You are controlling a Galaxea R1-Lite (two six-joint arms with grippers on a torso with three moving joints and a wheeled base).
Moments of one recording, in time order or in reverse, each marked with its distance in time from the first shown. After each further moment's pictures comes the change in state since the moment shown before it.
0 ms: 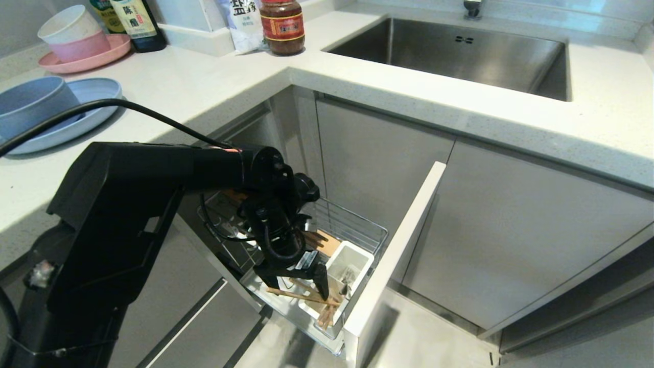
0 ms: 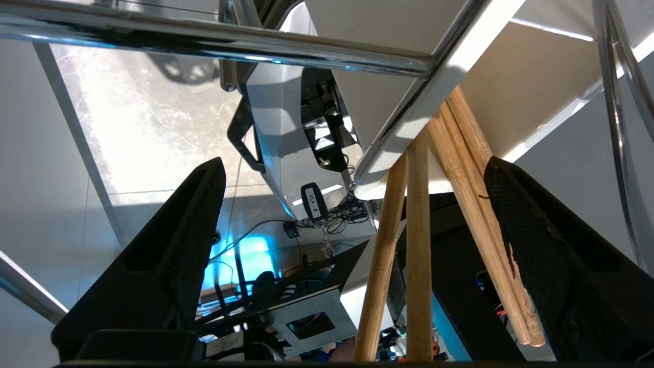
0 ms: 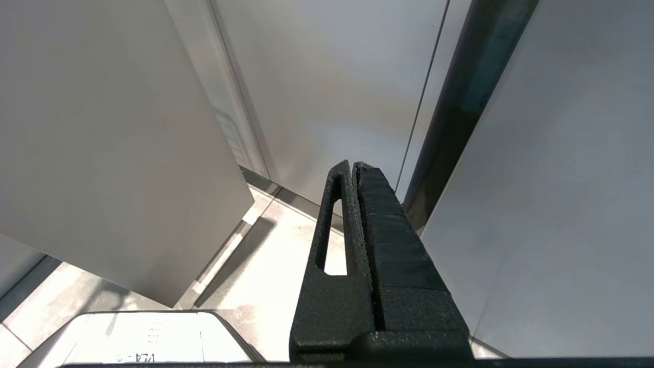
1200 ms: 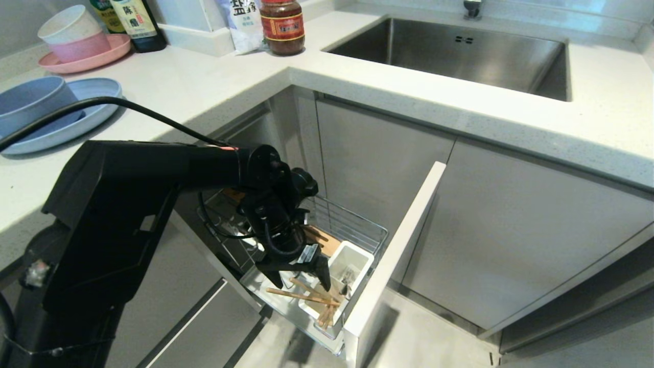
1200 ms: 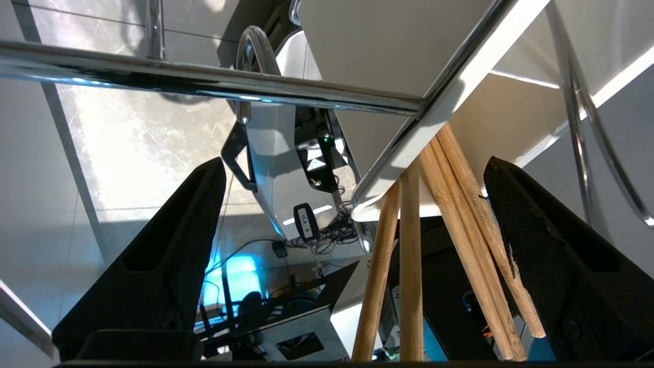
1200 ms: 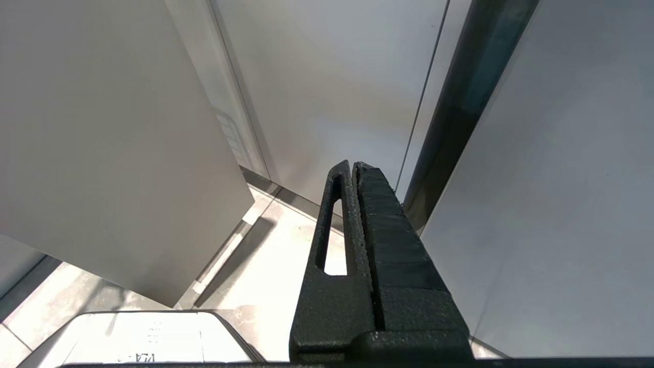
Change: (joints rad) left arm 0.010 -0.007 0.000 -0.054 -0.001 -0.038; right arm 0.000 0.000 0.000 0.000 0.000 0.000
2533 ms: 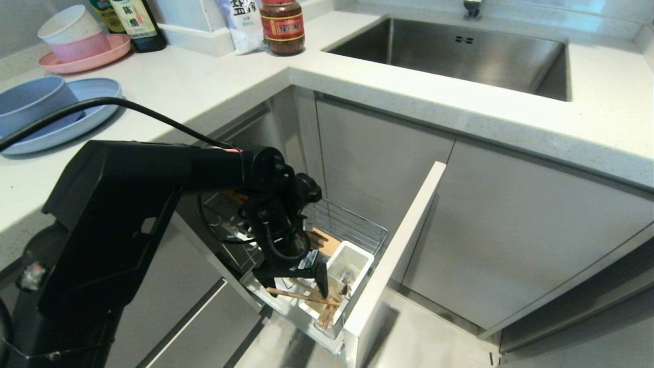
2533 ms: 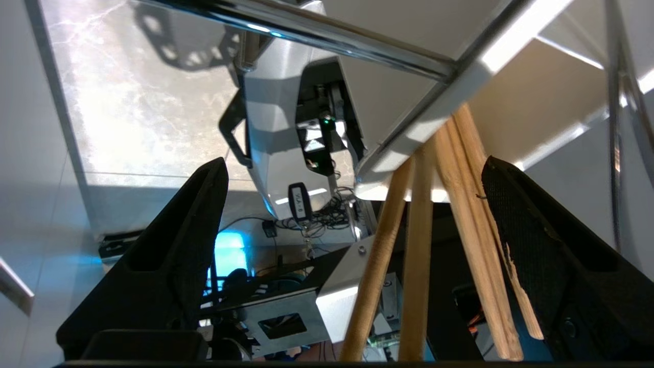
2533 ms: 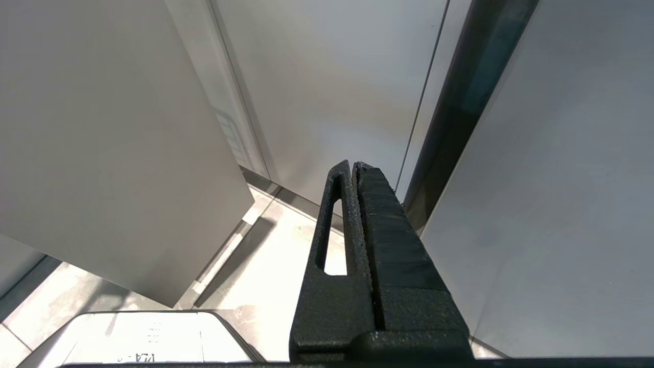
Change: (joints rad) left arm -0.023 -0.009 0.025 0.034 0.035 -0.095; right arm 0.000 0.000 0.000 0.000 0.000 0.000
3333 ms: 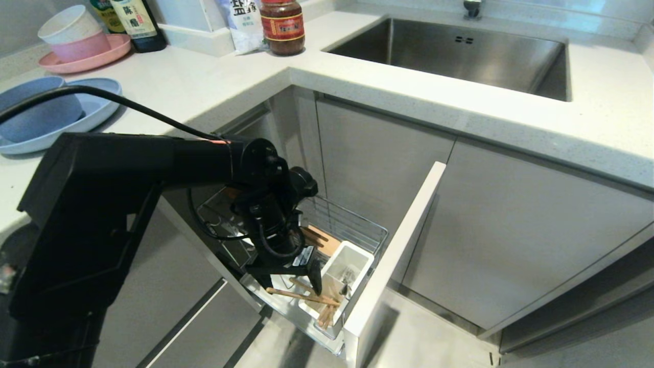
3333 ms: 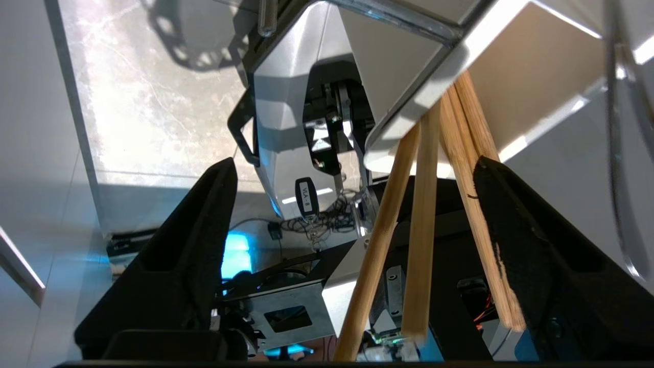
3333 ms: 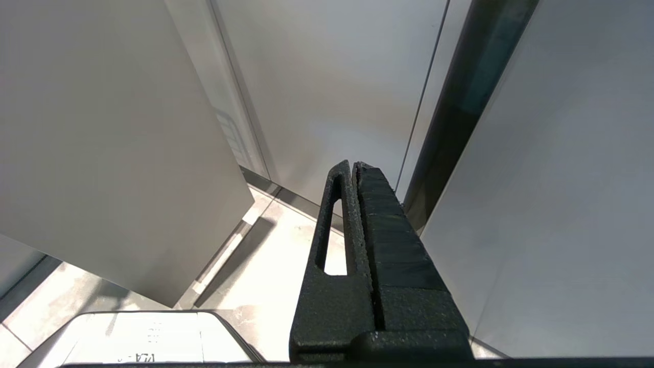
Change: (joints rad) left arm -0.001 -0.041 0.013 0.016 0.027 -0.002; right arm 0.000 0.000 0.000 0.000 0.000 0.000
